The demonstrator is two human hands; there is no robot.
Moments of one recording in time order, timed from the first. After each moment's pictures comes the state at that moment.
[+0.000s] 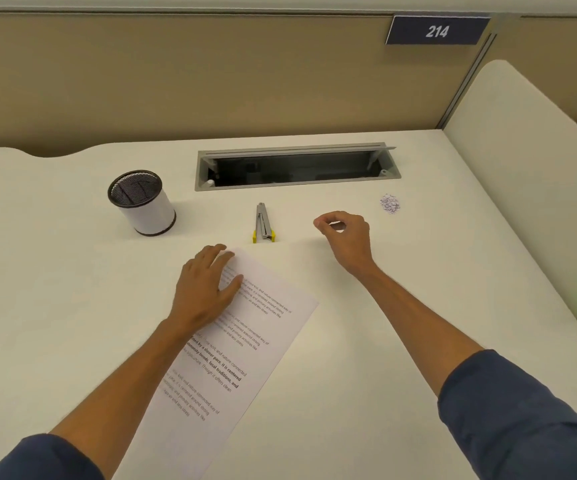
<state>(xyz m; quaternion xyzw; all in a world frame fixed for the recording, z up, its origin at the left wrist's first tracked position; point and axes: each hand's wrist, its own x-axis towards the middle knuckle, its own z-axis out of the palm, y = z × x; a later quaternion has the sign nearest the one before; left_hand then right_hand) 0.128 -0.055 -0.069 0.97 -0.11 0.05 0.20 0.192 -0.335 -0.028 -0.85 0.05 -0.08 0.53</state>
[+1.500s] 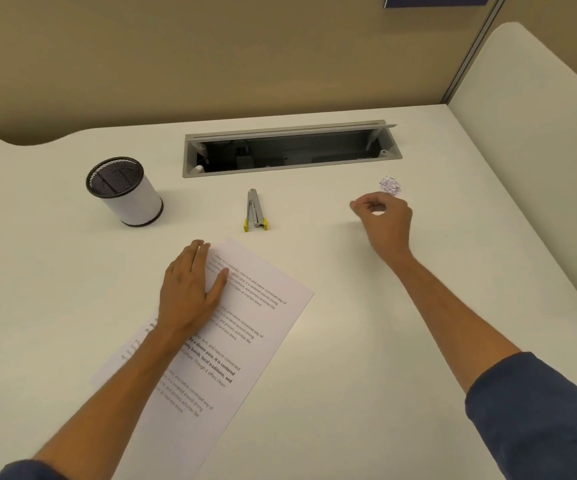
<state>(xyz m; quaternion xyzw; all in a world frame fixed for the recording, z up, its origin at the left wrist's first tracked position) 0.112 -0.064 -0.071 0.98 -0.04 0.06 0.18 0.196 -0.397 -0.030 -0.84 0.11 -0.17 0.51</state>
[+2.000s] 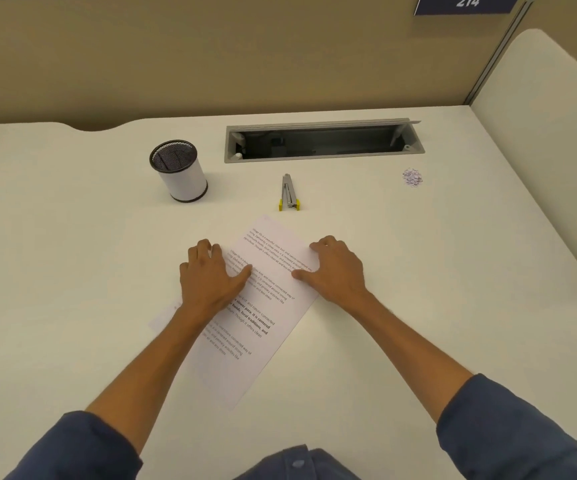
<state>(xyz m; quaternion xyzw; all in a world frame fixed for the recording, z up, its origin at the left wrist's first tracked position) 0.065 -0.043 -0.050 0.99 0.08 0.00 0.10 0.082 -0.275 -0.037 -0.98 -0.04 0.07 0.20</state>
